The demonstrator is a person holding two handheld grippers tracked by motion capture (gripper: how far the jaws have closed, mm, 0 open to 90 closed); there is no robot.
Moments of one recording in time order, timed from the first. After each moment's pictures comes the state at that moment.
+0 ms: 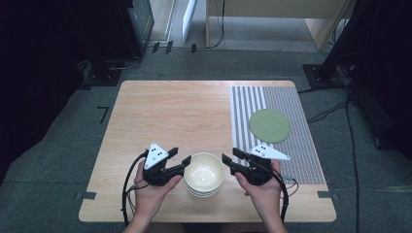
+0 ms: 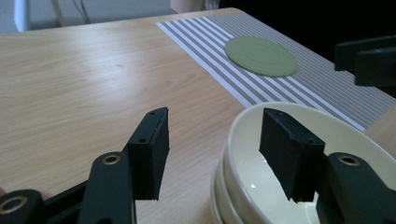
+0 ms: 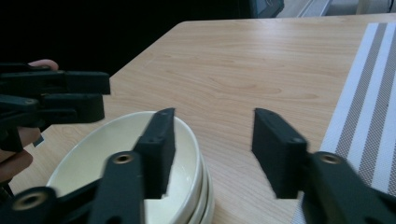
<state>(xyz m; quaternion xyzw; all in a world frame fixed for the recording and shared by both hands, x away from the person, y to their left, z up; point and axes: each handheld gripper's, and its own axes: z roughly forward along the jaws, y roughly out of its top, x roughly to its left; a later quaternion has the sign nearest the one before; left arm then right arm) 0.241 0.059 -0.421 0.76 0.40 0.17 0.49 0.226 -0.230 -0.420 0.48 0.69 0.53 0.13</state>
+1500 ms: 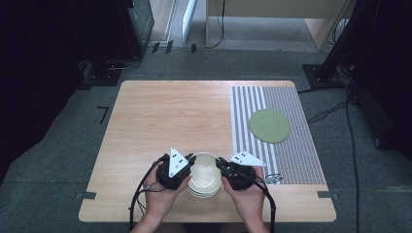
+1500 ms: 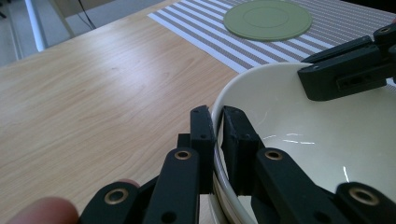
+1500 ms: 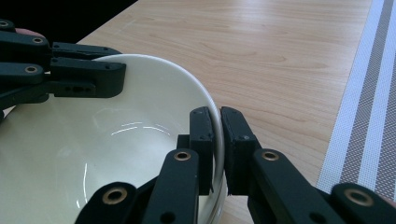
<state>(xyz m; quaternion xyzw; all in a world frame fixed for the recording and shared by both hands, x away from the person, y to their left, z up) 0.237 0.027 -0.437 0.81 0.33 0.24 0.43 0.224 -0.190 -0.450 0.49 0.72 0.47 0.16</state>
